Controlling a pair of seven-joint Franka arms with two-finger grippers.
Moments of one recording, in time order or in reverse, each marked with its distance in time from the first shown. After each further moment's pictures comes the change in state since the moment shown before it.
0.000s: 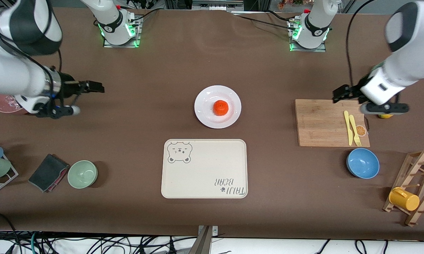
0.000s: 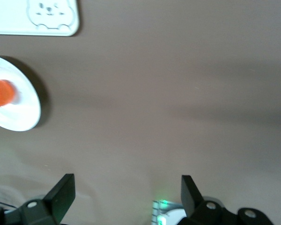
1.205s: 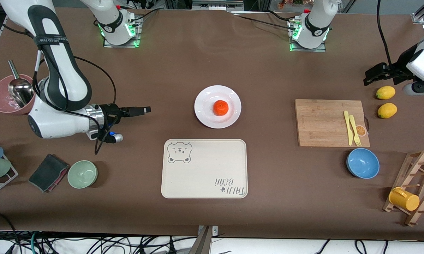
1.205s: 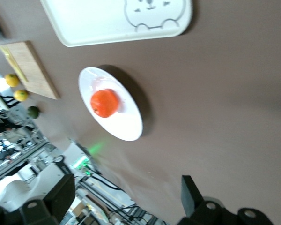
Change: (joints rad) left arm 0.009 0.000 0.016 0.224 0.058 -0.240 -0.024; right arm 0.033 0.269 0.000 -0.005 0.544 0.122 -0.095
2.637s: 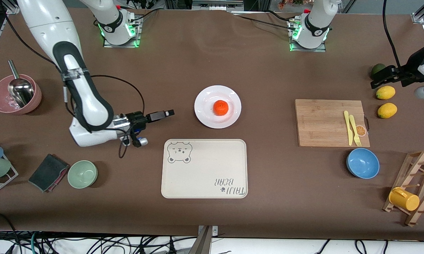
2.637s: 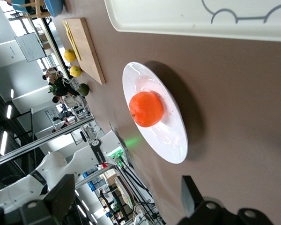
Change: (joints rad) left arm 0.011 0.045 0.009 0.083 0.001 -0.020 -0.002; right arm 0.097 0.192 0.000 -0.007 0.295 0.058 -0.333
